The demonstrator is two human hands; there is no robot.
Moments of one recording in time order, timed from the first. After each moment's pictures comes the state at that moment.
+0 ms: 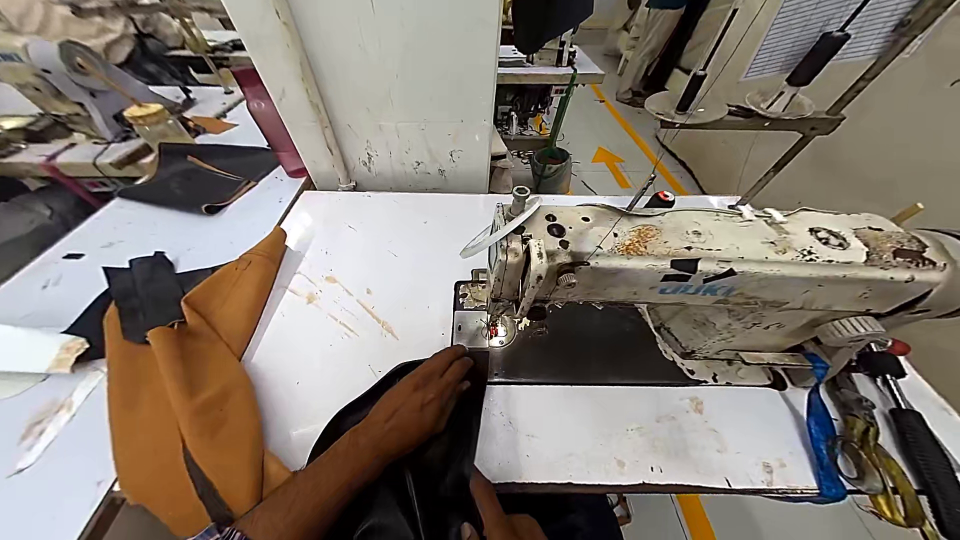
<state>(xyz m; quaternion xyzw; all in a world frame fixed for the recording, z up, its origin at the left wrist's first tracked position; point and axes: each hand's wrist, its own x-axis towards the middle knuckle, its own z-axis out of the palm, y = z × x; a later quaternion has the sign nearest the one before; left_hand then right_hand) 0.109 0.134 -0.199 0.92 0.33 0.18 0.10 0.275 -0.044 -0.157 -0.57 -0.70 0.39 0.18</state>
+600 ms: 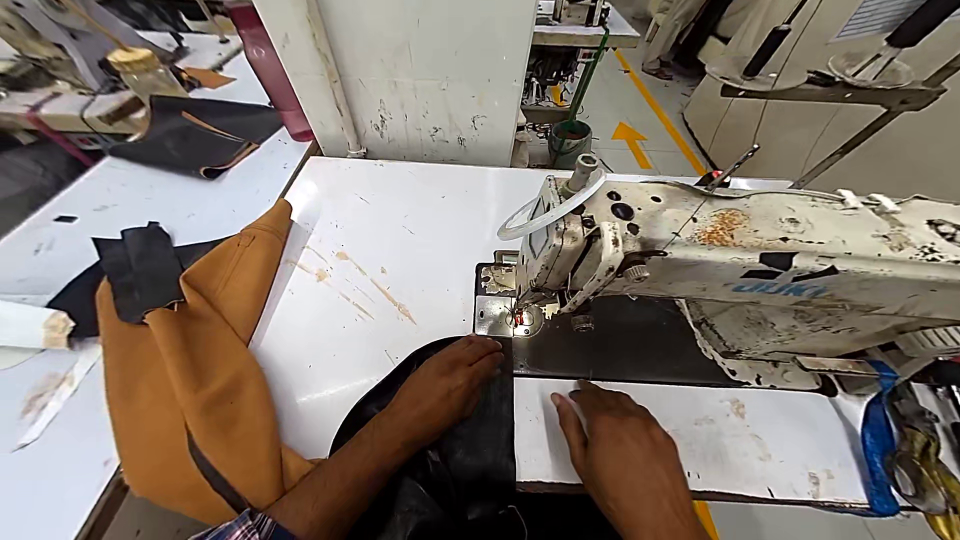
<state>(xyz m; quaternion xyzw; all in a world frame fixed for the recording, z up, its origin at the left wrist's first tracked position) 0.116 0.139 -0.204 0.92 0.29 0.23 0.11 0.337 0.027 -0.170 -0.72 -0.68 -0.04 0.12</state>
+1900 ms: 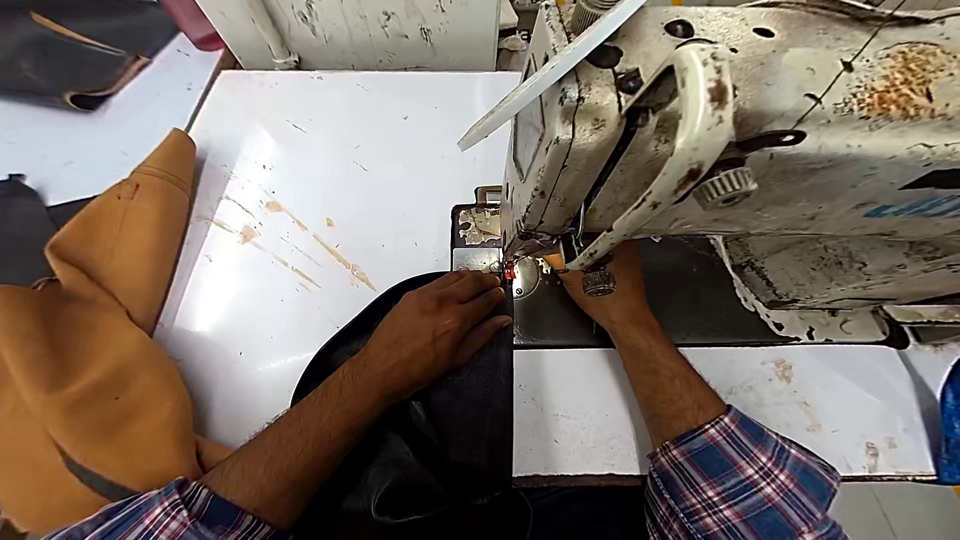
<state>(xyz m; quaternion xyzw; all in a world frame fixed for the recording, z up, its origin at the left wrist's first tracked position) 0.135 0.177 -0.195 0.94 0.26 0.22 0.08 0.371 0.174 -0.191 -0.68 -0.60 0.10 0.41</state>
